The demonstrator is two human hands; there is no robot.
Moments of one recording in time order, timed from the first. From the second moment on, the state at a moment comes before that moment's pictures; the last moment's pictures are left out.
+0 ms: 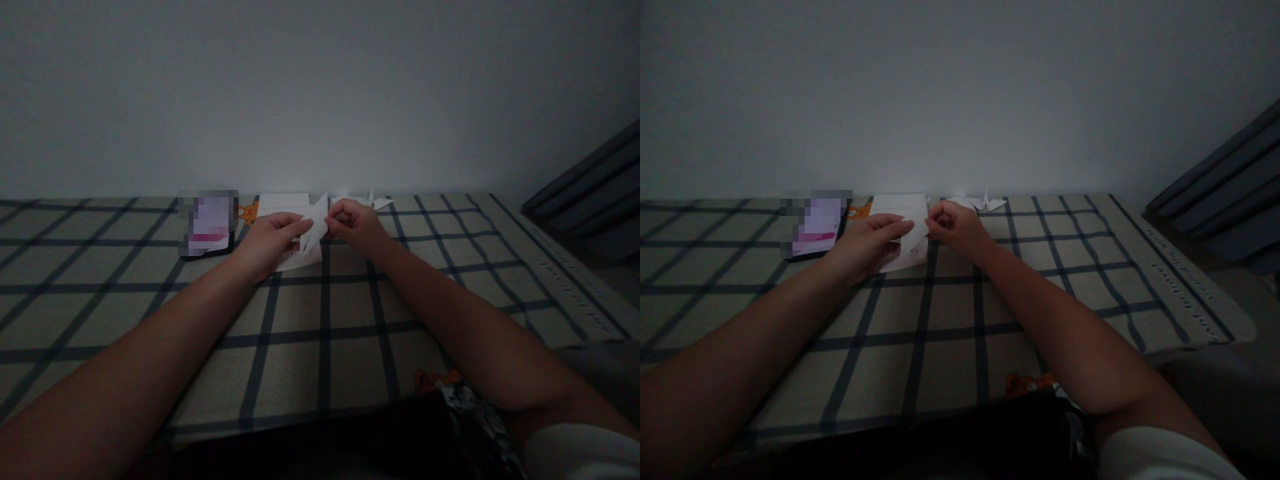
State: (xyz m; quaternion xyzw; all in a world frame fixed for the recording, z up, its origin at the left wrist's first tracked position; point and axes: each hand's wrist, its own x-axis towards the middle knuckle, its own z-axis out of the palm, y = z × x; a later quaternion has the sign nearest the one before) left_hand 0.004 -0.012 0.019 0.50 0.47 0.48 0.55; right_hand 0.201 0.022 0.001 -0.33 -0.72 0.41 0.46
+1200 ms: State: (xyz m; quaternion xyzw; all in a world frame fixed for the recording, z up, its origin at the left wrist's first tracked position) left_hand 0.004 -0.014 0.019 0.48 0.38 0.46 0.64; right_hand 0.203 0.022 0.009 -0.31 -0.69 0.50 0.42
